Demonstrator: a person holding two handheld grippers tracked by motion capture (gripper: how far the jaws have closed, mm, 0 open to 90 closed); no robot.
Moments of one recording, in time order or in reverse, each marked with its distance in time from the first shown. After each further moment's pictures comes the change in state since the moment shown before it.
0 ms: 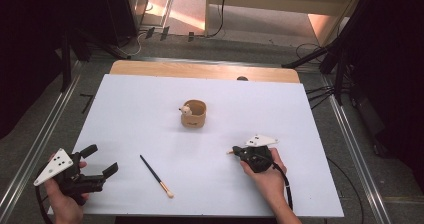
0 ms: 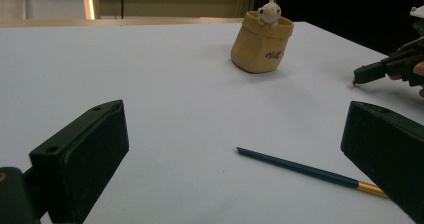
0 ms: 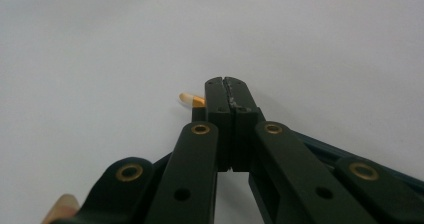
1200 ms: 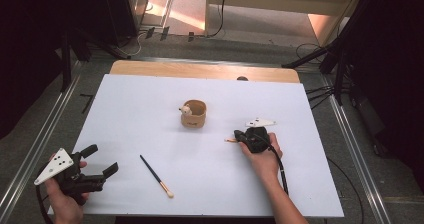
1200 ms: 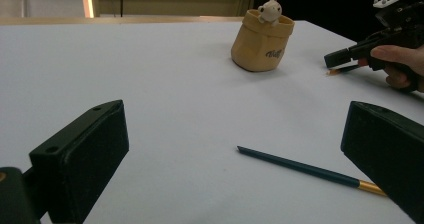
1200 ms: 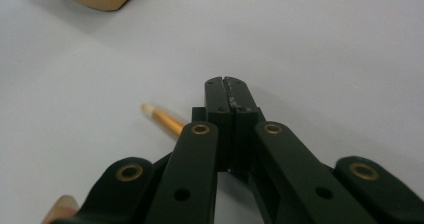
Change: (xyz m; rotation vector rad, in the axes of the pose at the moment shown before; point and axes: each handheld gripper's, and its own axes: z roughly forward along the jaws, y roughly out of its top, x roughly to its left) left arm 0.001 0.000 0.001 0.006 -0.001 -0.003; right arm -0.034 0.026 0.029 -0.013 -0.059 0.097
